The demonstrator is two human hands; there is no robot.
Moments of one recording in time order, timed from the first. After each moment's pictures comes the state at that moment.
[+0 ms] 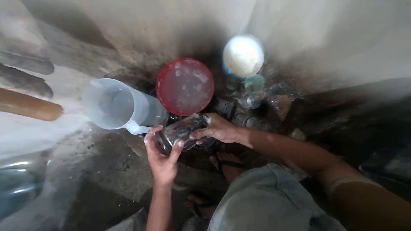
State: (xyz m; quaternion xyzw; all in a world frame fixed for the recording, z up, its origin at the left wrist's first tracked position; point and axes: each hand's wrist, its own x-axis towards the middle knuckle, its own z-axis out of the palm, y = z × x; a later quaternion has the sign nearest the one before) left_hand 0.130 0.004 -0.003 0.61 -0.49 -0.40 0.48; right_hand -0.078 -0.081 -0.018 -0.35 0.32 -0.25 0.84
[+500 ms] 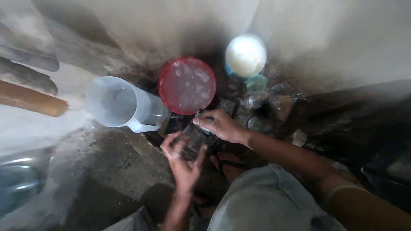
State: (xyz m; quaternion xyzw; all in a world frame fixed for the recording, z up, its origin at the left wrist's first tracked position) left_hand 0.089 0.031 -0.013 0.62 -0.62 -0.23 0.42; right_hand -0.085 -0.079 -0.003 -0.56 0.41 -0.30 0.66
